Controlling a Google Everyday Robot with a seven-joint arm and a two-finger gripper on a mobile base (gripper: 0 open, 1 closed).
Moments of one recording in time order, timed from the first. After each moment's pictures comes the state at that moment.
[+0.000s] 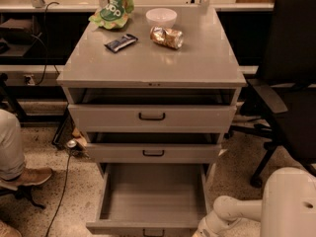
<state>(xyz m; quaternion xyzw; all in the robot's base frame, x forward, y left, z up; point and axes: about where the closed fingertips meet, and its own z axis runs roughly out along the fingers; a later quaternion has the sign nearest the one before) 0.371 -0.163 0.167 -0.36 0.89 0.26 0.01</state>
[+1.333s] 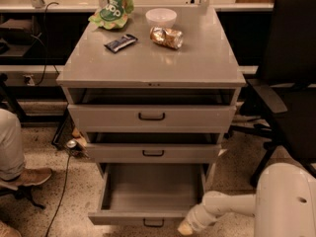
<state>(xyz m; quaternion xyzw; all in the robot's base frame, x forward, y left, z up) 0.419 -0.116 0.171 -0.44 0.86 0.24 0.08</state>
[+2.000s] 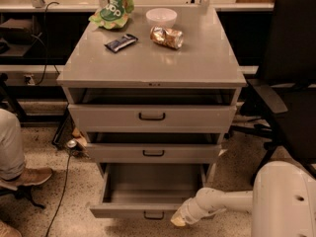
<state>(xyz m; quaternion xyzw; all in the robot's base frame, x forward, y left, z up) 0.458 -0.086 0.179 -0.48 0.84 0.23 0.14</state>
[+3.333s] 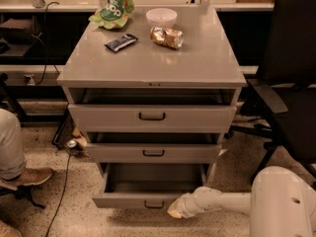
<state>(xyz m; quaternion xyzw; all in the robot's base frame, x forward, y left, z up) 0.502 -0.073 0.166 -0.49 0.82 0.20 0.21</state>
